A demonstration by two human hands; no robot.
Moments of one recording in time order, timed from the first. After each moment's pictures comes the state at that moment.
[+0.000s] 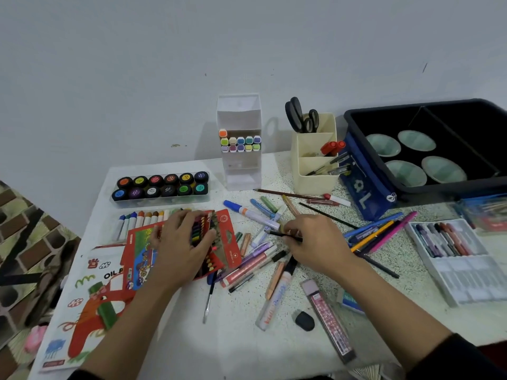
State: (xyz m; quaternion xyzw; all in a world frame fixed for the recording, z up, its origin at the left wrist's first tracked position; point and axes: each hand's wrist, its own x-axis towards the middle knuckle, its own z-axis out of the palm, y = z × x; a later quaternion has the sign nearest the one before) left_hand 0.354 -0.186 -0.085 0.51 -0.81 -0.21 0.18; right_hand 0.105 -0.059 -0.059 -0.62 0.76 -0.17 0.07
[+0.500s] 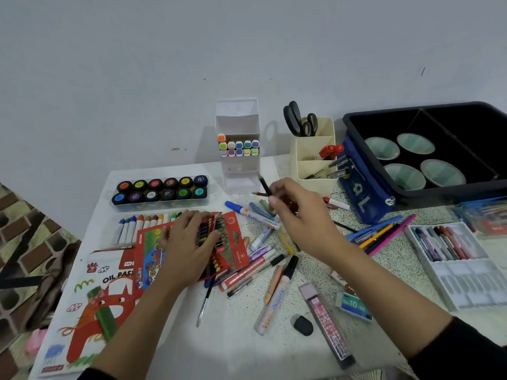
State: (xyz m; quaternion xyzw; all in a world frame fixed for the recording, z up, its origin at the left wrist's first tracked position) left_hand 0.341 -0.186 -0.083 0.50 -0.81 -0.24 0.19; right_hand 0.120 -0.081 -0.010 -0.57 0.66 -0.45 0.18
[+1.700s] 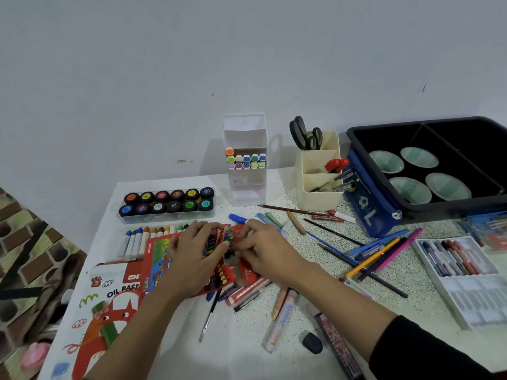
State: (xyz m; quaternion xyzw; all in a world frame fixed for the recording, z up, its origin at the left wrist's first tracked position) left_hand 0.344 -0.193 -0.075 0.45 -0.83 -0.29 0.16; right_hand 0.160 -0.119 -0.066 -0.70 0.63 -0.28 0.17
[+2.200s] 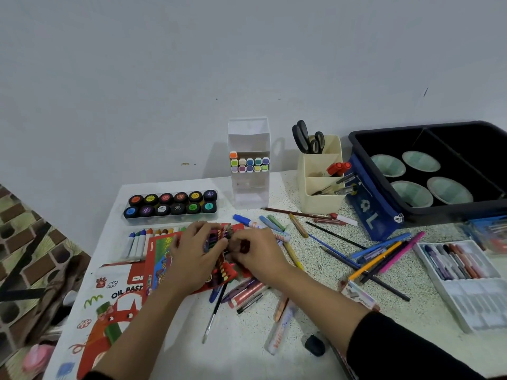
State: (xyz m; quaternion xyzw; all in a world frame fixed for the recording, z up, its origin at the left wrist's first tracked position) left_hand 0.345 -0.204 -0.077 0.47 -0.82 -0.28 0.18; right_hand 0.183 -0.134 -0.075 -0.61 0.66 -0.36 0.23
